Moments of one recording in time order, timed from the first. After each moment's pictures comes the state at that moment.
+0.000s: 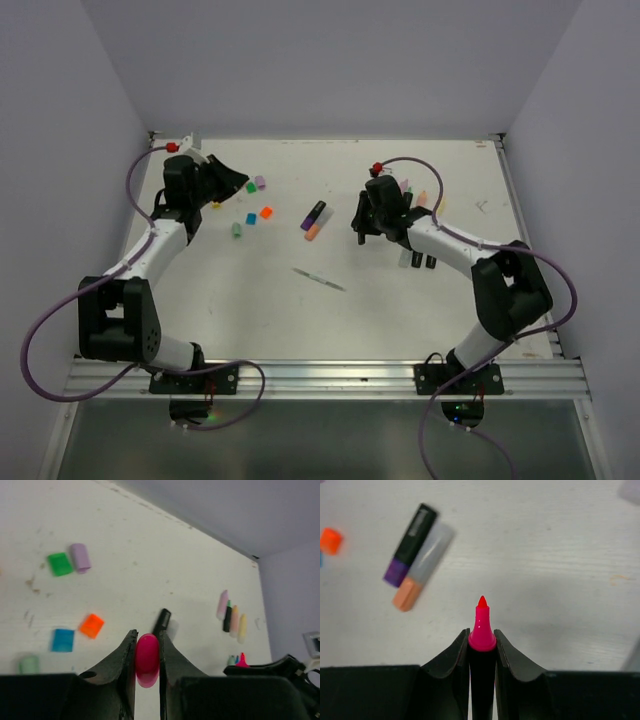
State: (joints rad) left arm -0.05 1.45 0.96 0.18 0.37 -0.69; right arm 0.53 1.63 1.04 -0.12 0.03 0.57
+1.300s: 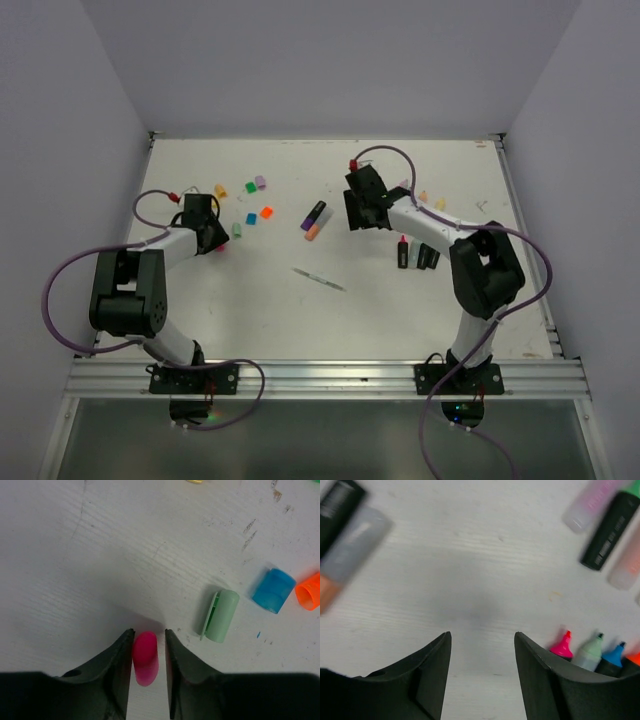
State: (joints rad) left arm -0.04 1.61 0.79 -0.12 -0.15 -0.56; right arm 0.53 1.82 1.27 -0.48 0.36 0.30
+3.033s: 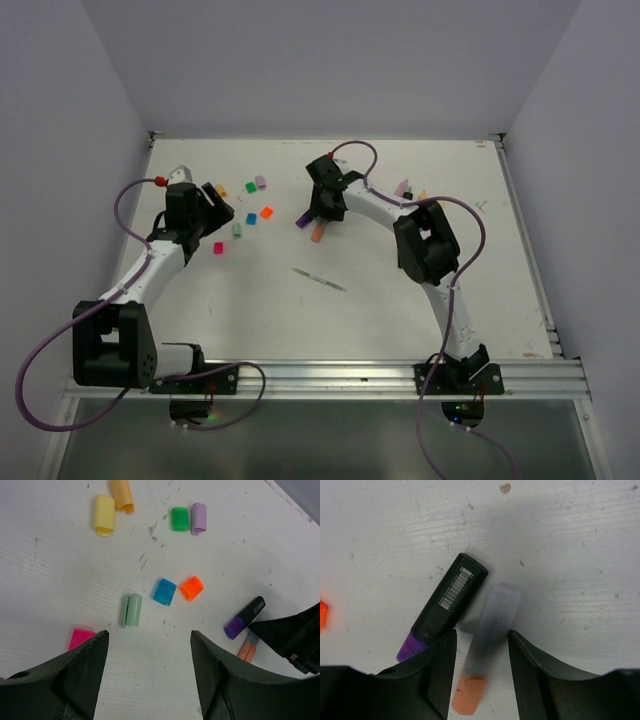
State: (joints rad) left arm -0.04 1.31 0.79 -0.11 -0.01 -0.60; right arm 0.62 2.31 1.87 -0.60 0.21 0.72
